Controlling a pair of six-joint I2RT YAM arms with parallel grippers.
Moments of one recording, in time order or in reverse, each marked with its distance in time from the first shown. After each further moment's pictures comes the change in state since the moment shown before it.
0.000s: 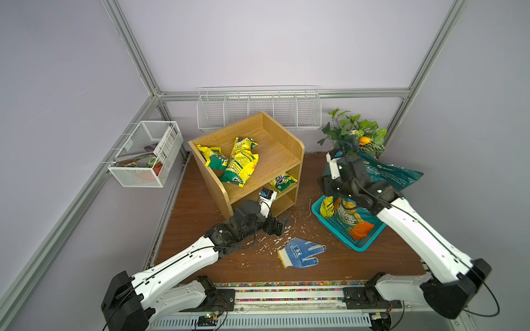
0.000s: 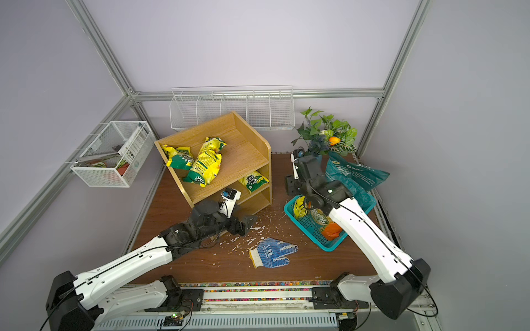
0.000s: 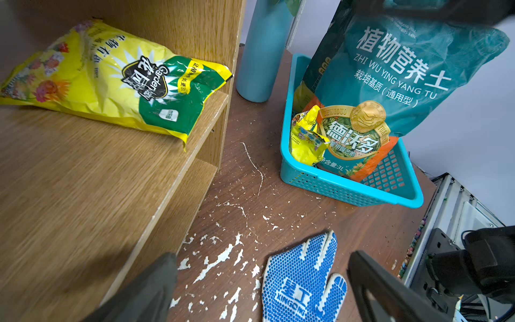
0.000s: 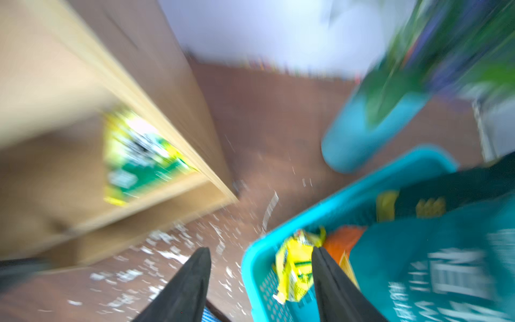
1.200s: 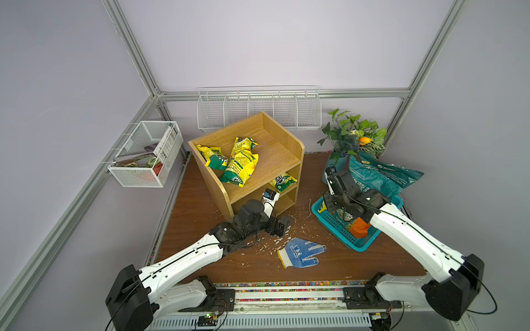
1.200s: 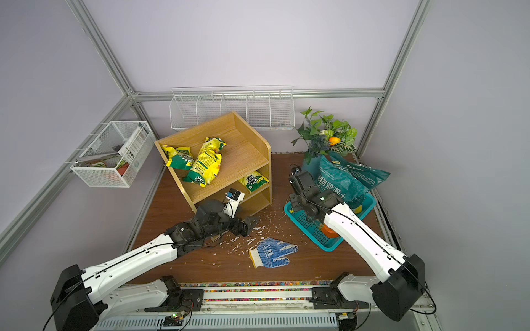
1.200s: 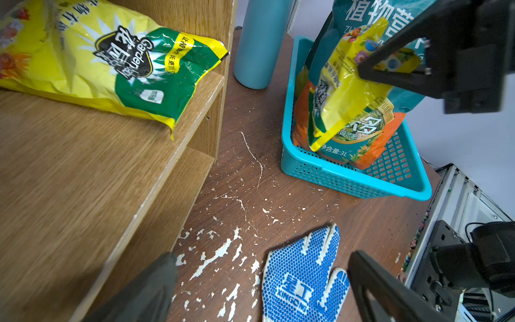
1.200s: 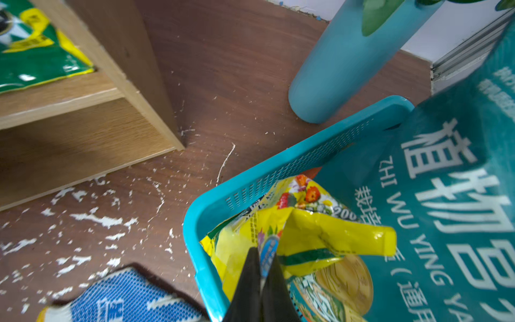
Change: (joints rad) left arm 0.000 0.056 0.001 0.011 0.023 0.000; right arm 0.024 0.024 -0.232 -0.034 0.191 -0.071
